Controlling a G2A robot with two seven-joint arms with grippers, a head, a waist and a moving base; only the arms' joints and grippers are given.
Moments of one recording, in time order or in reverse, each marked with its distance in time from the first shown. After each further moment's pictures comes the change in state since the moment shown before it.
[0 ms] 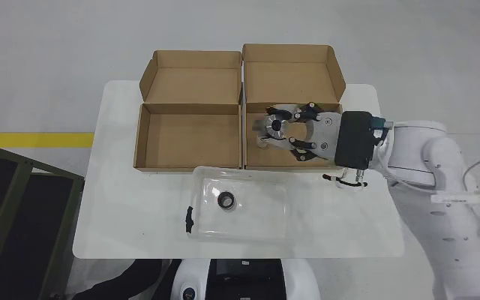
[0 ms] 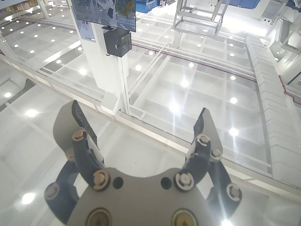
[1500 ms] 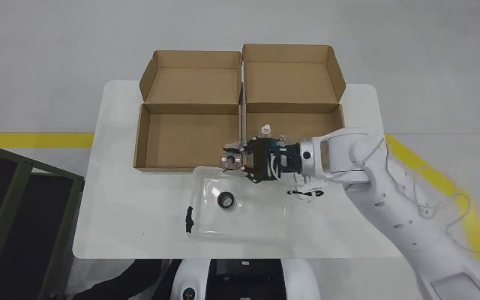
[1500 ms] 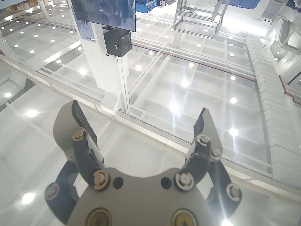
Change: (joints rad) left arm 0.000 0.000 0.000 0.000 0.000 0.000 0.000; right arm 0.130 -0.070 -0.370 0.179 -0.041 0.022 0.175
